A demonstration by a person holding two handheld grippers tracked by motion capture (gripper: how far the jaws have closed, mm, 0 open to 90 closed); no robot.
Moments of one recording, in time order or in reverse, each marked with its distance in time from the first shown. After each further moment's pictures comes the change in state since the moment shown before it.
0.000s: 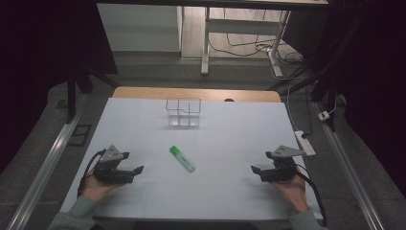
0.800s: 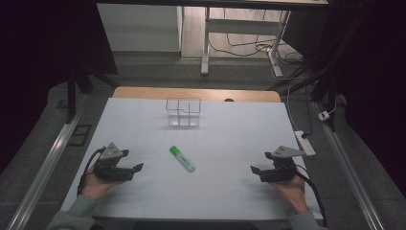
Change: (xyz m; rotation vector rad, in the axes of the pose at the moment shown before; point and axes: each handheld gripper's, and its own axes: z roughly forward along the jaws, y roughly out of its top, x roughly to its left) left arm 0.004 0.005 0.001 -0.005 0.015 0.001; right arm 0.002 -0.001 0.000 -0.008 0.011 0.008
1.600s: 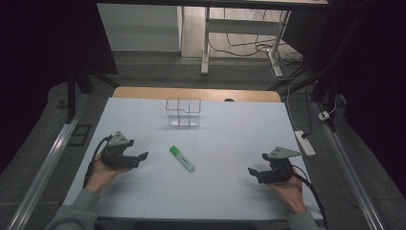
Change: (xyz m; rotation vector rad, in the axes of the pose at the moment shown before) left arm 0.013 0.032 0.019 0.003 0.013 -0.004; right arm 0.006 -0.001 0.007 0.028 0.010 -0.016
